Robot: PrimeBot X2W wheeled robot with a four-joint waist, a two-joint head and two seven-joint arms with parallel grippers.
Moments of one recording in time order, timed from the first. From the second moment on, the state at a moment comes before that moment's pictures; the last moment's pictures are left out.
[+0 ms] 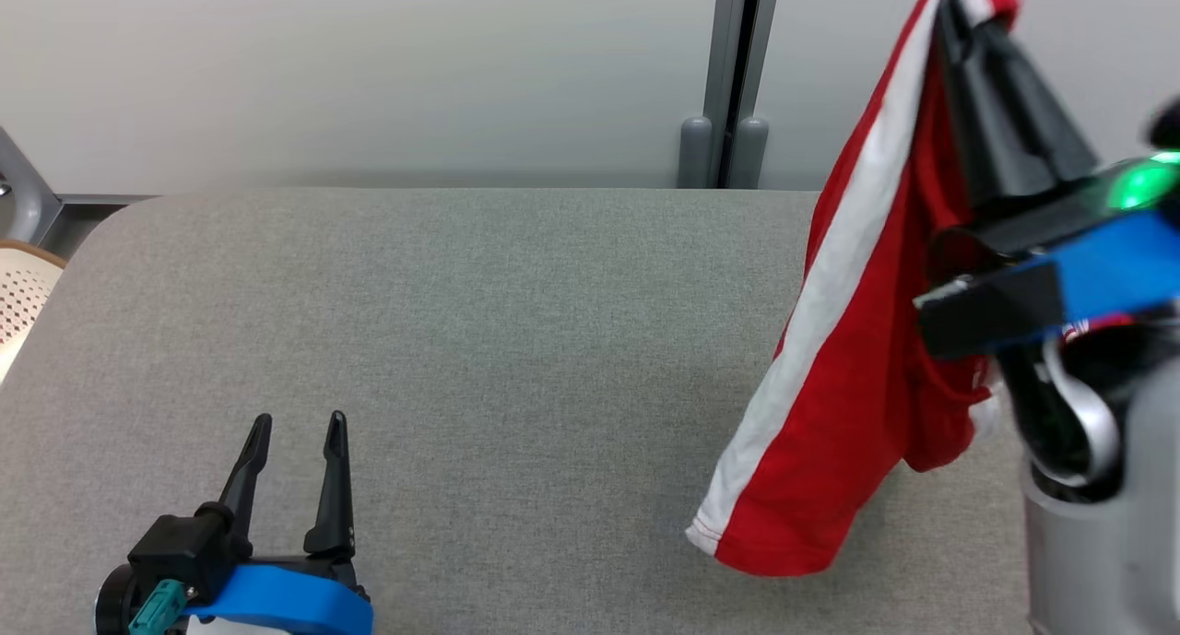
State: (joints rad) left arm -0.01 0.32 -0.29 0.10 -0.48 0.10 -0.22; right arm -0.52 -0.05 0.06 -0.35 0.18 0.13 0.33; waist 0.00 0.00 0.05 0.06
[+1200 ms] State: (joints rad) left arm -0.03 0.31 -0.32 0.17 -0.50 0.08 -0.24; right arm -0.14 -0.06 0.05 0.07 0.20 0.13 -0.04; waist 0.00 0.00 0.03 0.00
